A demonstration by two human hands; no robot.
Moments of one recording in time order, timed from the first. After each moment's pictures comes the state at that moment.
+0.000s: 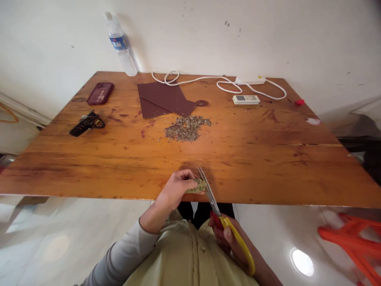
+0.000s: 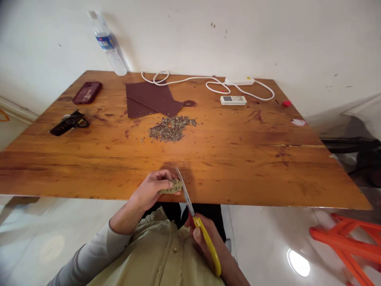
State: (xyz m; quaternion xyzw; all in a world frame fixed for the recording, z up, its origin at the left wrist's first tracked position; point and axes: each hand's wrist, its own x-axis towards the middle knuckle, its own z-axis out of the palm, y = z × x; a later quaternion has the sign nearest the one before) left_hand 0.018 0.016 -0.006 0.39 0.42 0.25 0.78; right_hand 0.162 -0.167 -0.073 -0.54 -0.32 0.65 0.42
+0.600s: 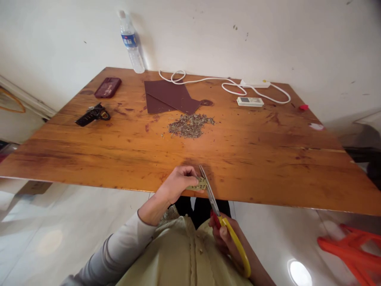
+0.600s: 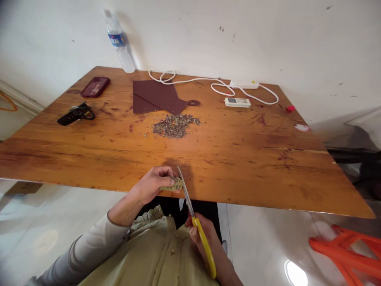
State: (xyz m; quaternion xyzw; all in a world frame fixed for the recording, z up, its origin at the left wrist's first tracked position) left_hand 0.016 0.016 -0.011 0.44 0.41 0.24 0.76; right_hand 0.161 -0.170 -0.066 -0.56 -0.31 0.65 0.41
